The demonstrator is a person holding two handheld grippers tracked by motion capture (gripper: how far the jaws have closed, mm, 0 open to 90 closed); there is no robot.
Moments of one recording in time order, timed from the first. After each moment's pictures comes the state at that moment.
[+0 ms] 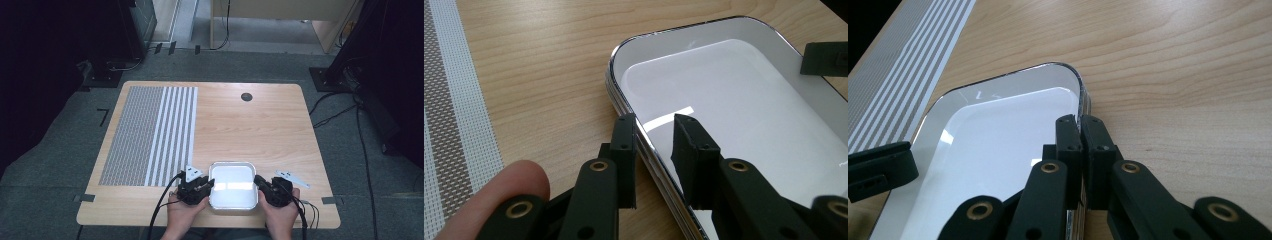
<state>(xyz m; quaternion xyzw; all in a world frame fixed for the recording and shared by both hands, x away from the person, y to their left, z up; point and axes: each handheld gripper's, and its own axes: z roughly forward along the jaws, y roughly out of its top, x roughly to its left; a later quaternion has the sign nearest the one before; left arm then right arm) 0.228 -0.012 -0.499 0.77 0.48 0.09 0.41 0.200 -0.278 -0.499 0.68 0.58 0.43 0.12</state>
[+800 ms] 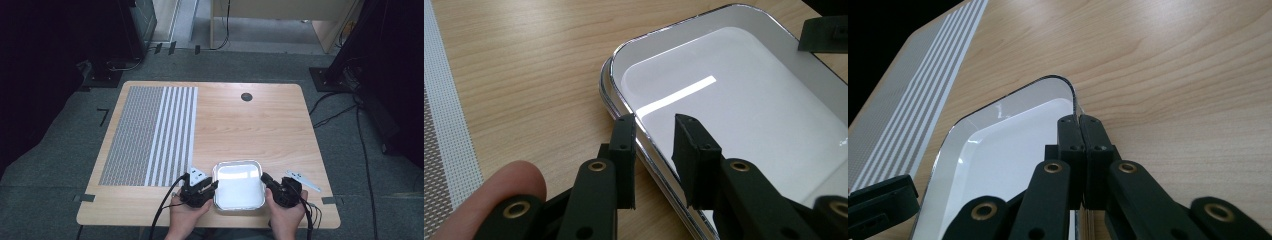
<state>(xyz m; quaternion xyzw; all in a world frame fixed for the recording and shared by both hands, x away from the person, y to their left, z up) 0.220 -0.022 -0.493 0.78 0.46 0.10 0.42 0.194 -0.294 -0.491 0.70 0.54 0.45 0.13</state>
